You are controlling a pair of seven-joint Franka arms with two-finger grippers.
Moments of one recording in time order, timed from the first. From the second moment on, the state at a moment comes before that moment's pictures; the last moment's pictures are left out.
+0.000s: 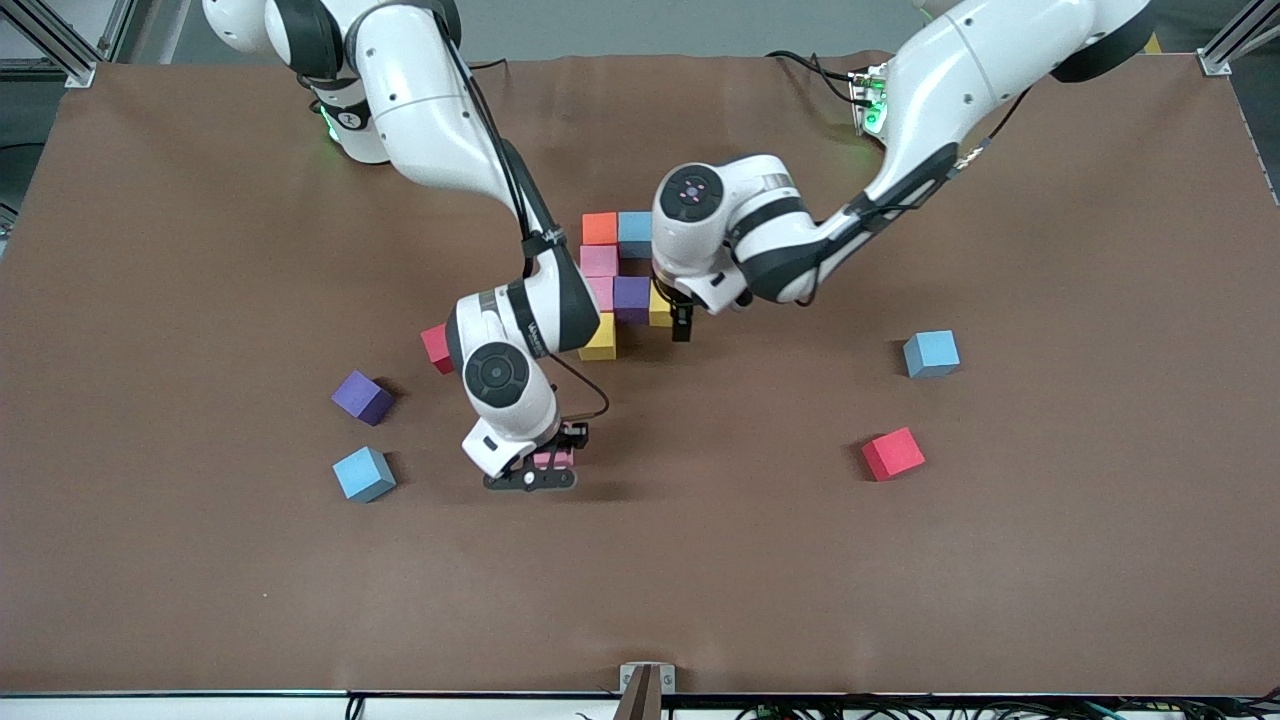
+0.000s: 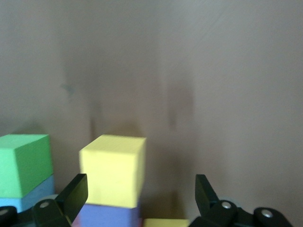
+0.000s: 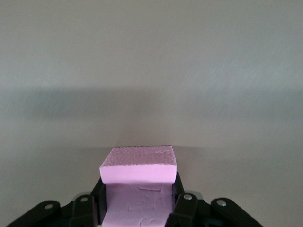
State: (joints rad) left arm 0.05 0.73 -0.96 -1.82 0.63 2.16 -2.74; right arm 0.92 0.91 -0.52 -1.35 0.49 2.14 0.27
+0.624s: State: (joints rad) left arm 0.27 0.71 -0.96 -1.75 0.65 2.11 -2.25; right arm 1.12 0.81 -0.52 -1.51 0.50 2.21 0.39
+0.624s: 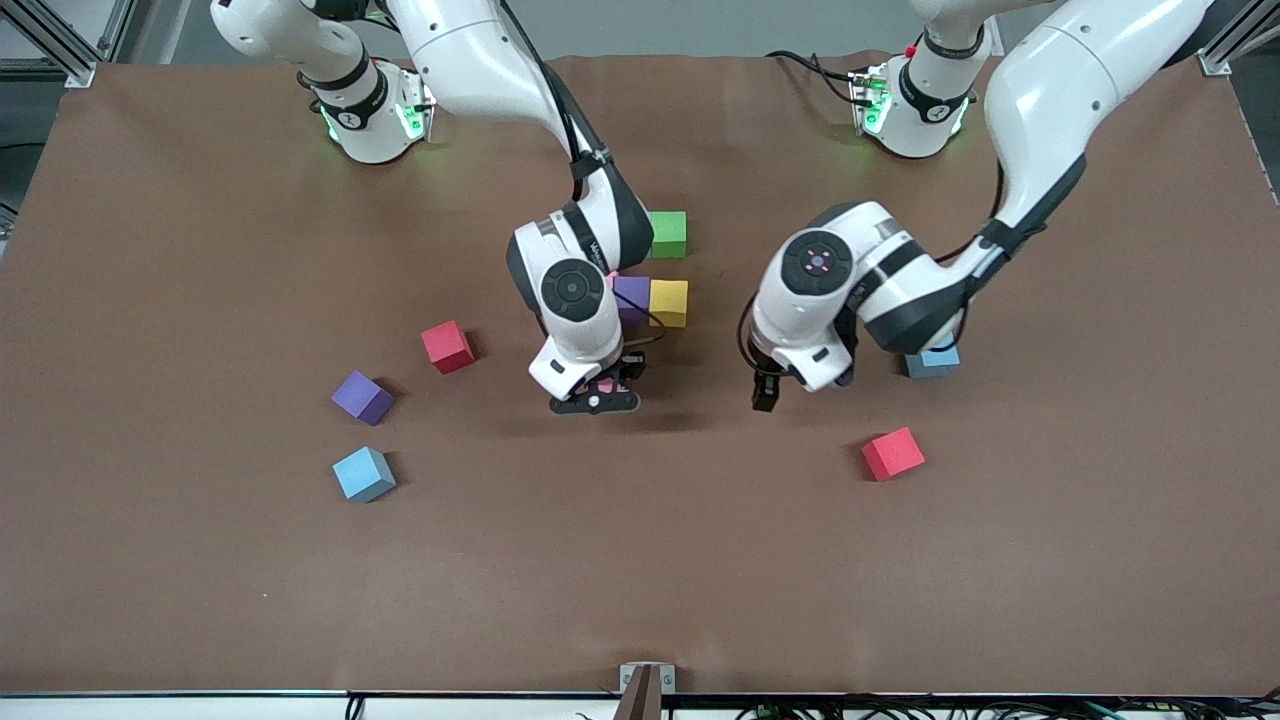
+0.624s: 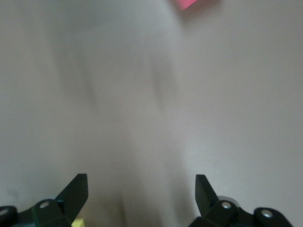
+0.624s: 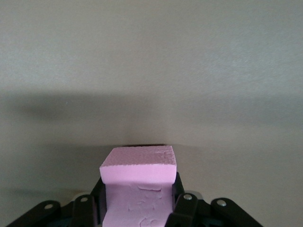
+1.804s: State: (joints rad) left arm 0.33 0.73 -0.74 -1.63 0.65 2.12 -1.16; right arm 1.13 0.77 -0.55 -1.62 0.50 2.25 0.41
